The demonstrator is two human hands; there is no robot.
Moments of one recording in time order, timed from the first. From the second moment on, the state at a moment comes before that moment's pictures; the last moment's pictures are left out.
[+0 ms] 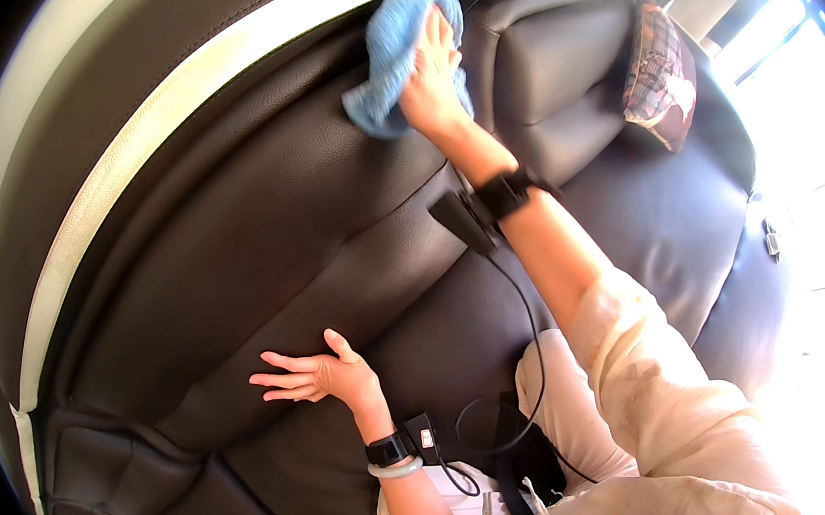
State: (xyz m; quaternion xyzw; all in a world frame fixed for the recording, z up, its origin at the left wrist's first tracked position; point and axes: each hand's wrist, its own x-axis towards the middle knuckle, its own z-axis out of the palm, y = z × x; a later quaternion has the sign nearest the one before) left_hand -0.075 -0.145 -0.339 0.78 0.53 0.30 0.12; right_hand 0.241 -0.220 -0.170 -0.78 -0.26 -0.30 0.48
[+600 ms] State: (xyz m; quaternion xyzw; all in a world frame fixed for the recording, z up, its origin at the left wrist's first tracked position) left_hand -0.073 -0.144 -0.338 0.78 0.55 0.29 0.12; right_hand 0.120 -0.322 -0.400 -0.87 -0.13 -0.10 0.46
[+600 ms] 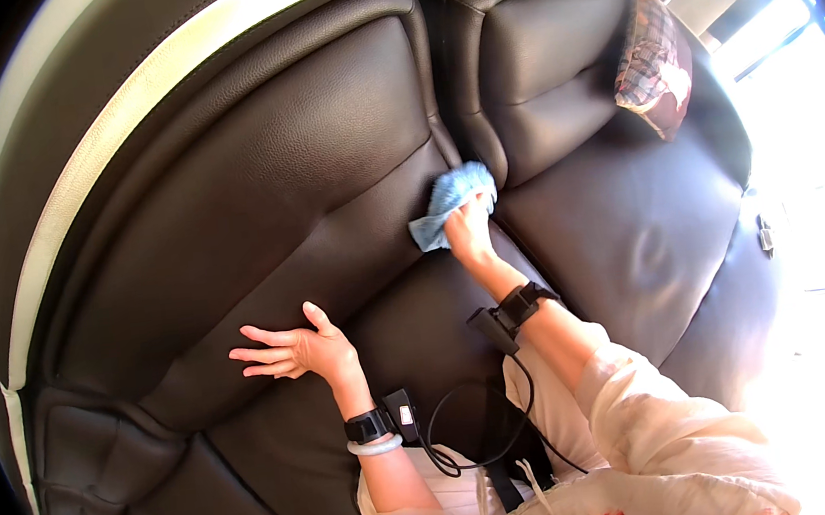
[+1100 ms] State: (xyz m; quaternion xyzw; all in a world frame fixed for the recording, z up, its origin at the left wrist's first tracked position) left_hand -0.069 -0.152 -0.345 0.78 0.55 0.29 0.11; right_hand 0.049 -0.252 -0.384 -0.77 0.14 -0.12 0.61
